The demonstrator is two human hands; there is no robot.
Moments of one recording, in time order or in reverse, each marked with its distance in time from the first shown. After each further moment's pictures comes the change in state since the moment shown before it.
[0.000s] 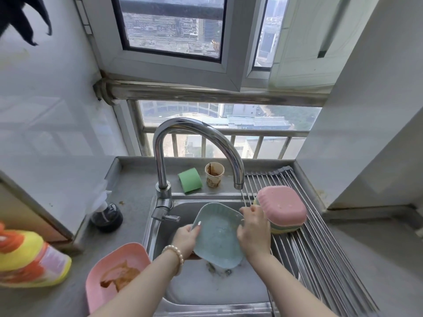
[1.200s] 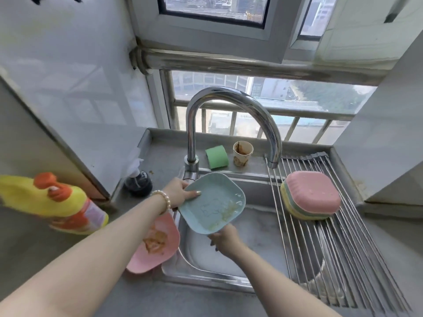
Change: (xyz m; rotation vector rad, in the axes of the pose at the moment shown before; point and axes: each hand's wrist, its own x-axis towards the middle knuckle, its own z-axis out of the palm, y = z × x) left_hand 0.004 0.046 -0.096 0.633 0.015 0.166; right_hand -0.055 -0.073 0.066 0.467 -0.778 0.275
